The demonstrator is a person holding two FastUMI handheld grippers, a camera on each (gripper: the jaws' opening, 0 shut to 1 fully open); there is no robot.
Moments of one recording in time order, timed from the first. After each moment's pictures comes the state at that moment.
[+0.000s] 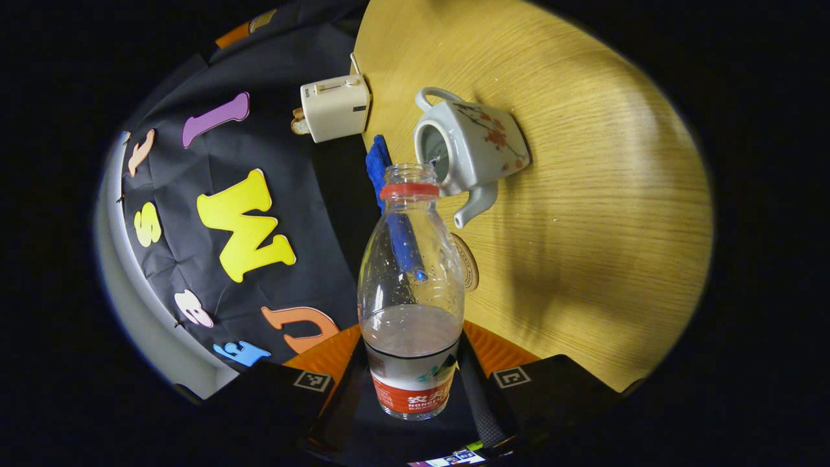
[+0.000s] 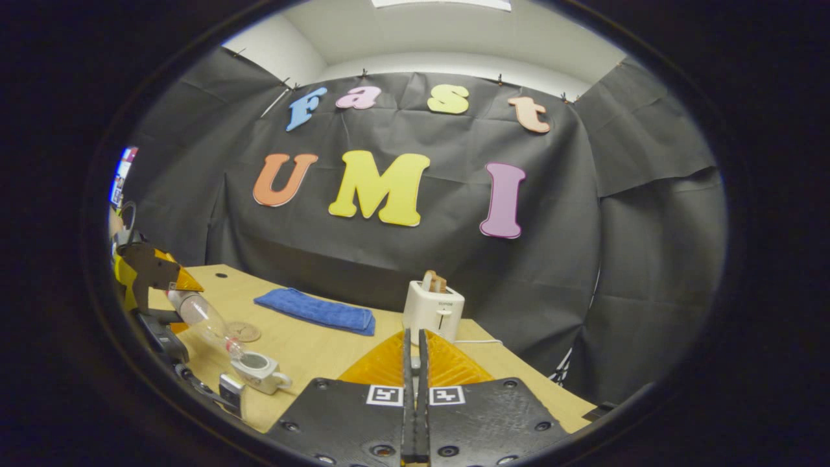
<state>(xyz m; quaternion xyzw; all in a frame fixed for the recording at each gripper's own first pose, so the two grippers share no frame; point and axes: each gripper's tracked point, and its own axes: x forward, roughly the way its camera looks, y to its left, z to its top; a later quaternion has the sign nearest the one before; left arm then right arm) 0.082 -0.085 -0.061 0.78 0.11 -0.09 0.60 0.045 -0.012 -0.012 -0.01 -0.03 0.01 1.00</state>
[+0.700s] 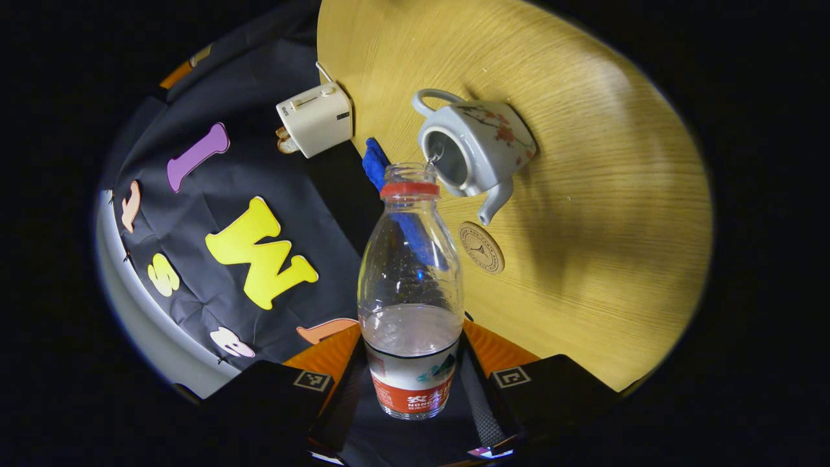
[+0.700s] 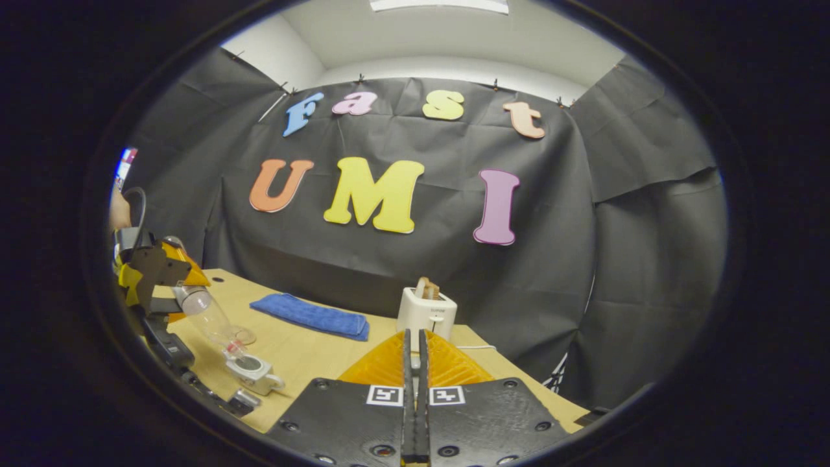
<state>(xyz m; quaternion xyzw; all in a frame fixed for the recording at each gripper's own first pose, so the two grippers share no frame) 0.086 -0.106 -0.021 0.85 0.10 -0.07 0.51 0.043 -0.030 -0.004 -0.01 -0.04 0.00 1.00</state>
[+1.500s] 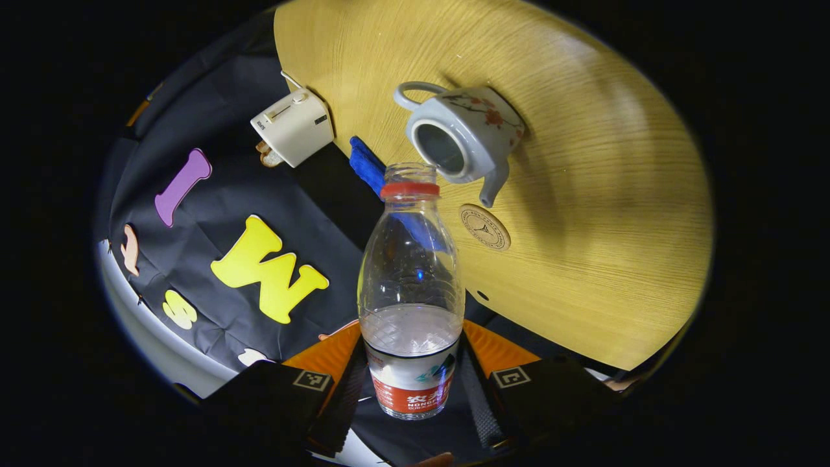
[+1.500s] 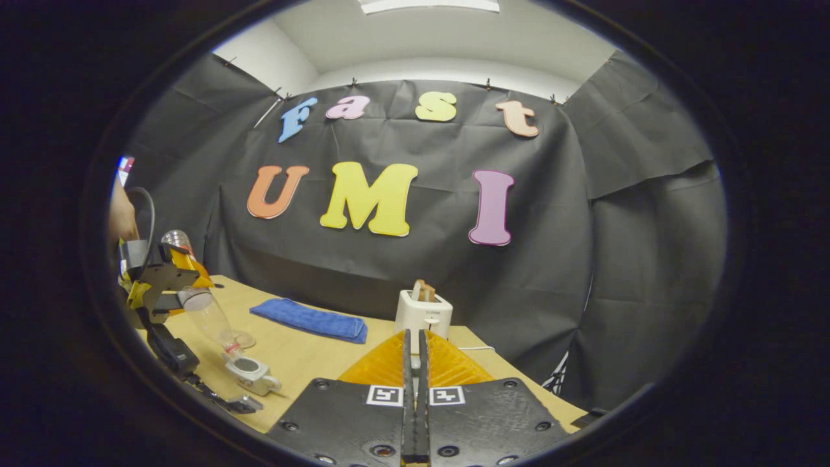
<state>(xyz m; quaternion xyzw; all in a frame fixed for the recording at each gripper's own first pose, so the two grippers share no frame) 0.086 -0.113 -0.005 0.89 0.11 -0.06 0.43 0.038 -0.043 -0.001 0.00 -0.05 0.01 1.00</state>
